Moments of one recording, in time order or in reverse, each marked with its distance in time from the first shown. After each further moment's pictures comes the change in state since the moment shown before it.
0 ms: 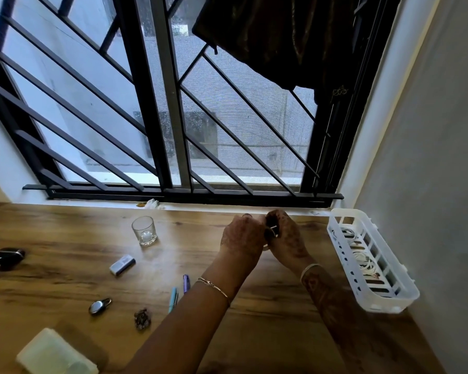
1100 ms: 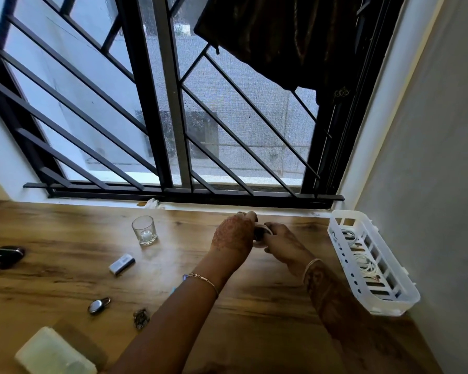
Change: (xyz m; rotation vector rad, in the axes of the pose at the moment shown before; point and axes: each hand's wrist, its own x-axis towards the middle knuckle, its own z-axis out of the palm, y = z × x) left_hand 0.010 -0.023 0.012 -0.148 0.005 -0.034; right_hand 0.002 -0.016 -0.002 0.044 -0.277 0.365
